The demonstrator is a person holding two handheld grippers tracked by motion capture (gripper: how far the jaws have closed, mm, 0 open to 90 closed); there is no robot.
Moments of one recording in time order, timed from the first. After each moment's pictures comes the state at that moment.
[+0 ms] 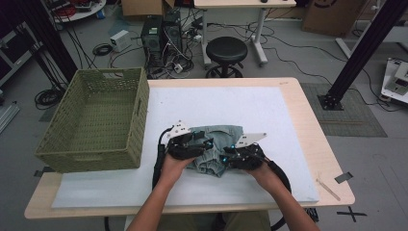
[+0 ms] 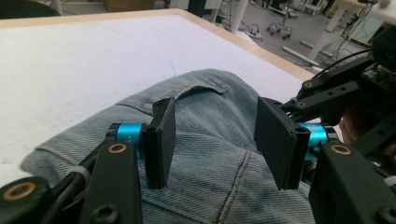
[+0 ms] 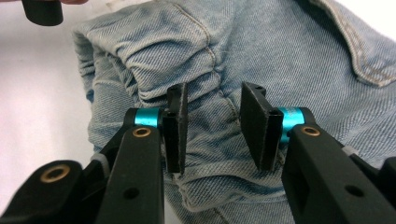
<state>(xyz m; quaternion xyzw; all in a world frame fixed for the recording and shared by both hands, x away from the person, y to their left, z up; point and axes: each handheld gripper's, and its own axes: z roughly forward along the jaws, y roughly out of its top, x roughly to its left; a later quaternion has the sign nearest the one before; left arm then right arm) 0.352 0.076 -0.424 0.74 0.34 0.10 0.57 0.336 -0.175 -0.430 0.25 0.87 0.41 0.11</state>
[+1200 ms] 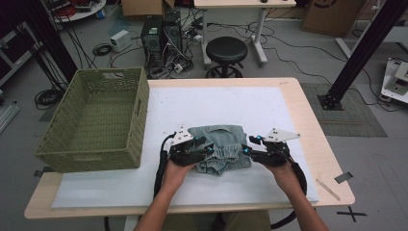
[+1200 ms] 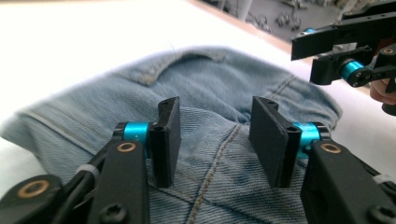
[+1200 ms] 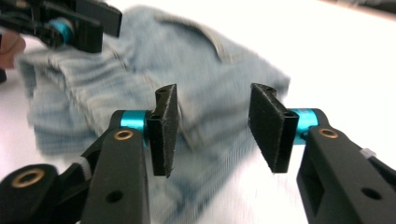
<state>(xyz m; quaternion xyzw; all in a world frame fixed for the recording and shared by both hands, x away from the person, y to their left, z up) 0.338 0.076 -0.434 0.74 0.35 0.13 0.56 0.332 -0.234 -0.411 0.33 0.80 0.46 0.19</state>
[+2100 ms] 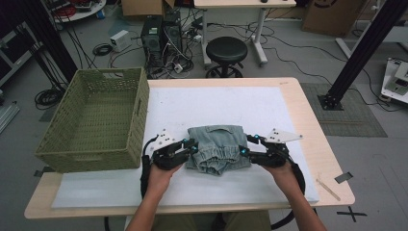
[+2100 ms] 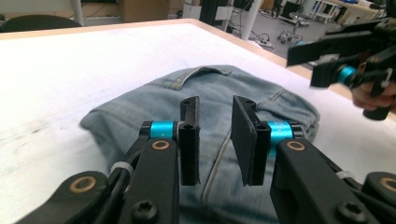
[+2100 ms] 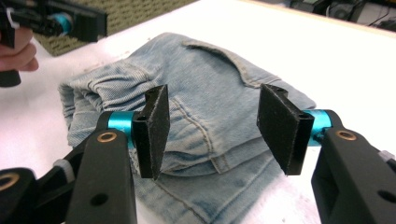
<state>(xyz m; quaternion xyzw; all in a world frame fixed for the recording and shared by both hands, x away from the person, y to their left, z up) 0.314 0.119 -0.424 0.72 0.35 0.14 0.58 0.326 -0.237 -0.413 0.32 0.78 0.51 0.16</state>
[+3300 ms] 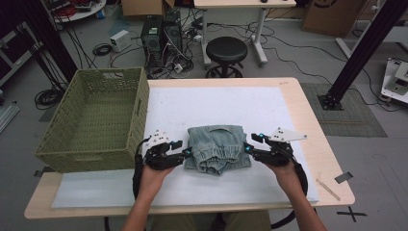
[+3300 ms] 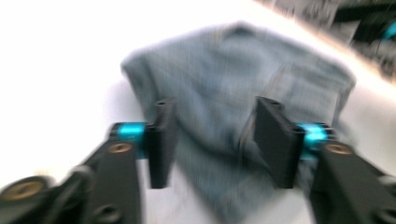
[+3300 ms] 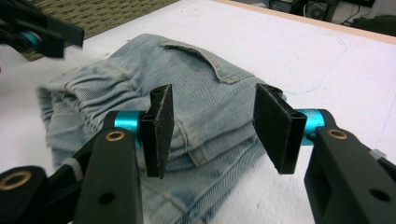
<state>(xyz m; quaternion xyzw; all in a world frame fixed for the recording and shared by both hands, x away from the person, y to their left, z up) 0.320 0.132 -0.422 0.72 0.40 0.14 0.55 0.328 -0.242 -0.409 0.35 0.78 0.49 0.18</state>
